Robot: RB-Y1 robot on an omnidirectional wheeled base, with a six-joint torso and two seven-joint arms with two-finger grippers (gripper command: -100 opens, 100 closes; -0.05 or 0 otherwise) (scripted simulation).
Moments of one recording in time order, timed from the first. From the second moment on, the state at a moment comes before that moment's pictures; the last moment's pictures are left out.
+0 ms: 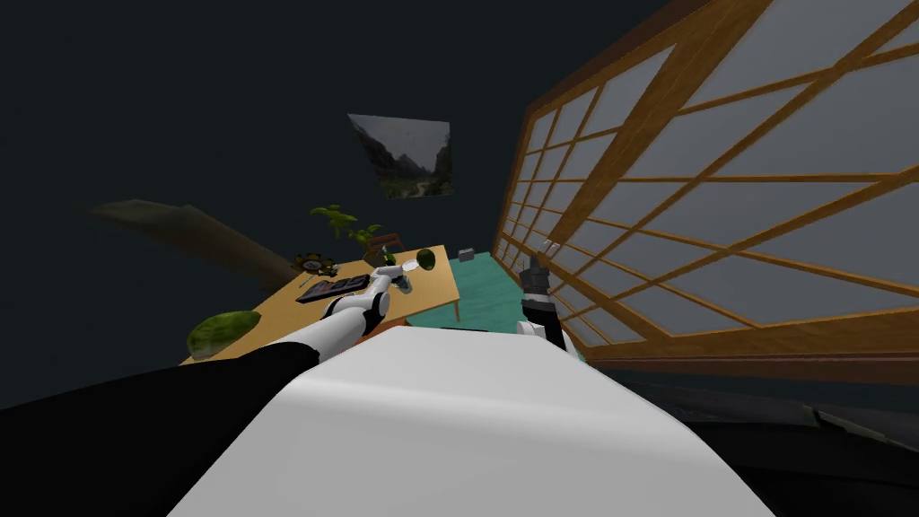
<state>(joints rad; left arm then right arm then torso) -0.63 0.50 0.32 -0.59 0.09 0.96 0.59 0.52 -0.02 0.06 -2.21 0.03 -0.36 -0.01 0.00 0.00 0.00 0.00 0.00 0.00</state>
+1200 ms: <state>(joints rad) -0.59 0.60 0.40 -0.52 0.11 0.91 0.63 0.52 -0.02 0.06 -2.21 0.03 -0.36 -0.01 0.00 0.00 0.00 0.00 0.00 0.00</state>
